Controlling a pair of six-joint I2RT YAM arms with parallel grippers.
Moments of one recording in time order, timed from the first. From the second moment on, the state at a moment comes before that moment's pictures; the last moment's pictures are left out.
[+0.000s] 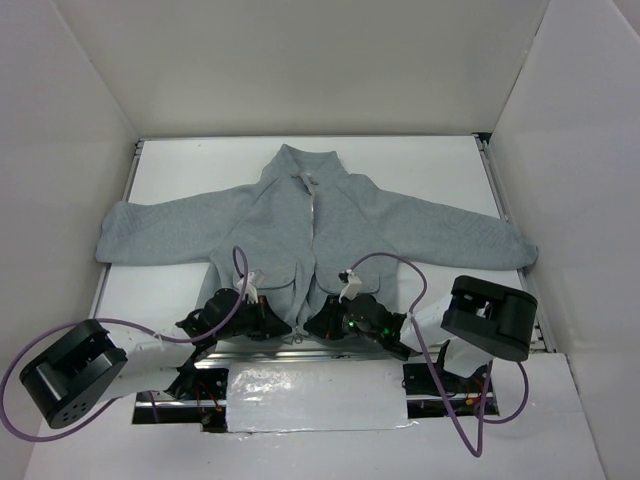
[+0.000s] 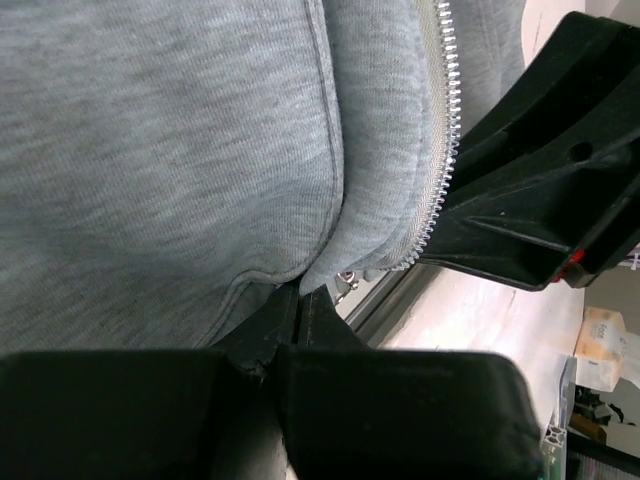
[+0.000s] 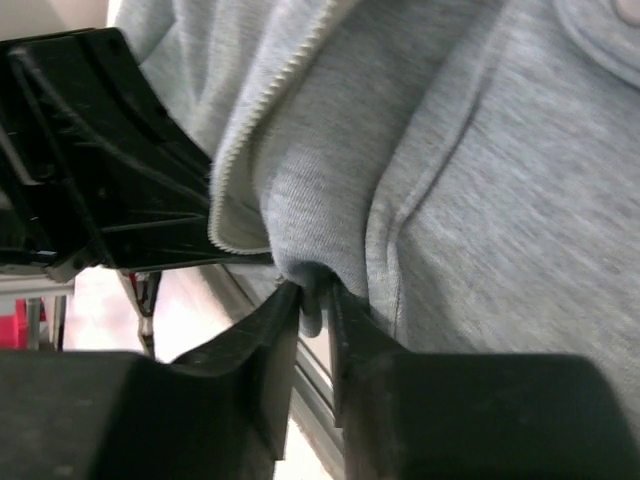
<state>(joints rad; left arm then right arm) -0.73 1.11 0.05 0.55 0.30 -0.87 1.11 1.52 0.22 0.89 0.05 1.00</state>
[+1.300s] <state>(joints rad) -0.78 1.19 0.05 0.63 0.27 -0.87 1.35 1.37 0.39 0.35 0.28 1.03</state>
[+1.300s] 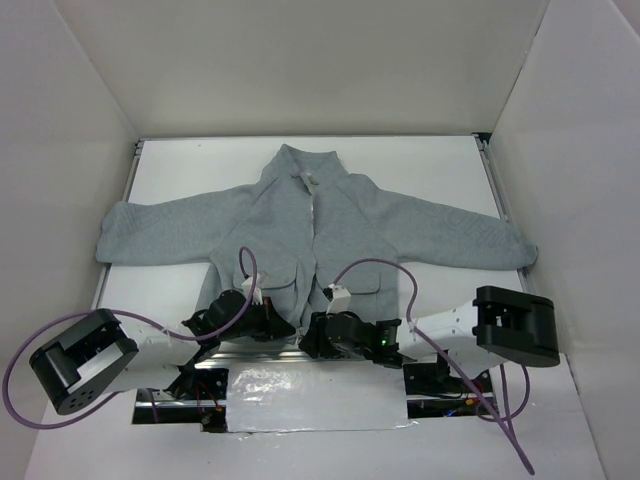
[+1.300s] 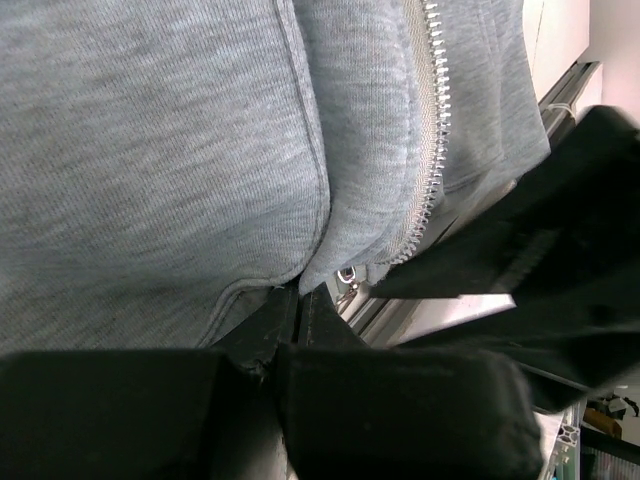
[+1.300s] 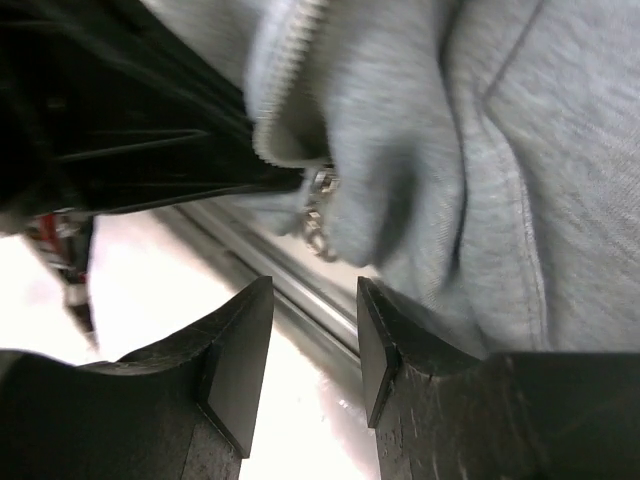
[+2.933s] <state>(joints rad) -0.81 1.13 0.06 0.58 0.24 -0.84 1.30 1.47 0.61 0.05 0.19 1.35</state>
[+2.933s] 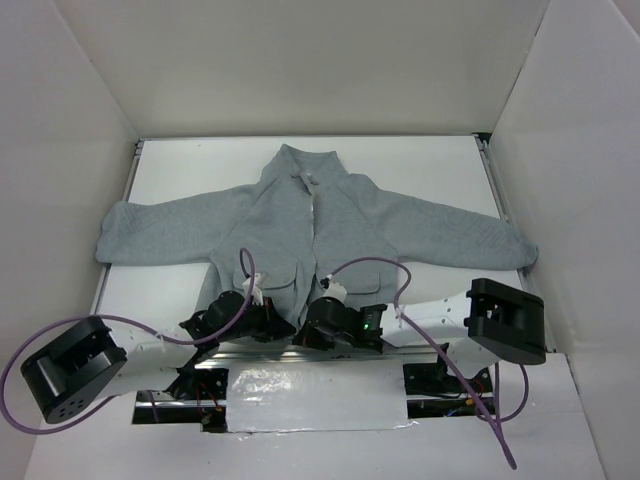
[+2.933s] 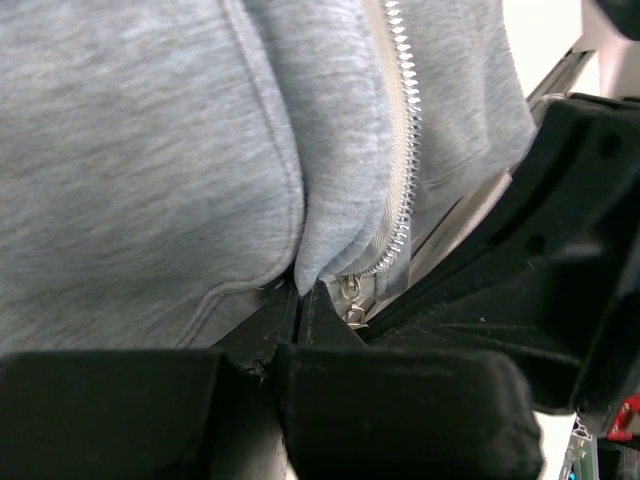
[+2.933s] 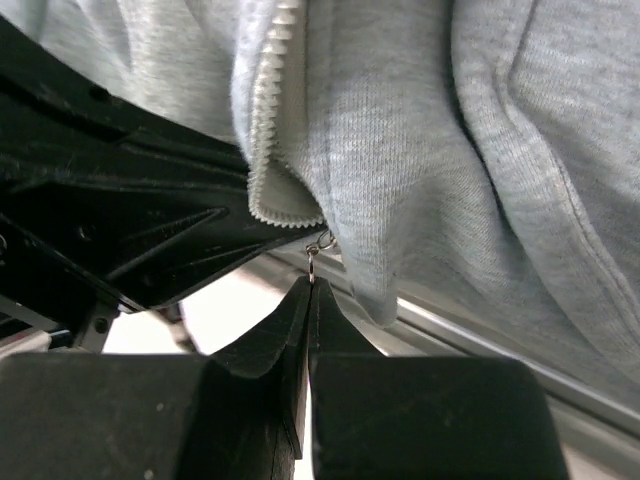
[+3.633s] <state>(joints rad) -0.81 0.99 0.05 0.54 0.25 -0.79 1.19 1.38 0.55 0.12 0.02 1.56</state>
